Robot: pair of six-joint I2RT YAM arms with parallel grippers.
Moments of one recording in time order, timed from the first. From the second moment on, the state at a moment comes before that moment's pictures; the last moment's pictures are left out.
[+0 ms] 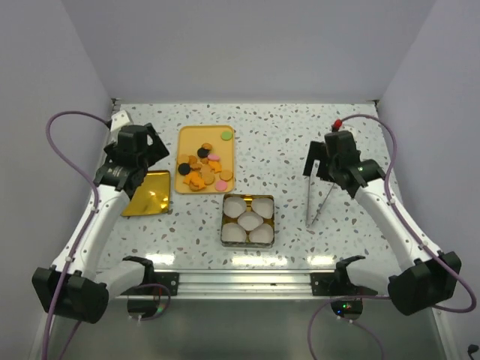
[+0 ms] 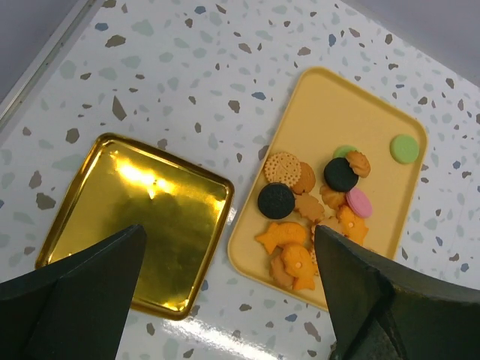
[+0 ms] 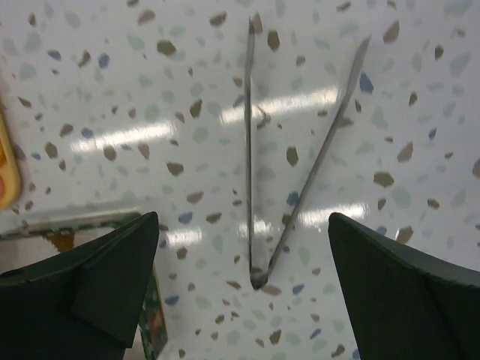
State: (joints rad) left arm -0.19 1.14 1.08 -0.55 -0.43 -0.54; right arm 0.32 1.22 1.16 -0.72 0.31 0.41
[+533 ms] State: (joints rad) left arm -0.18 0.94 1.11 -0.85 -0.34 -0.51; right arm 0.30 1.27 0.98 -0.95 0.16 0.63
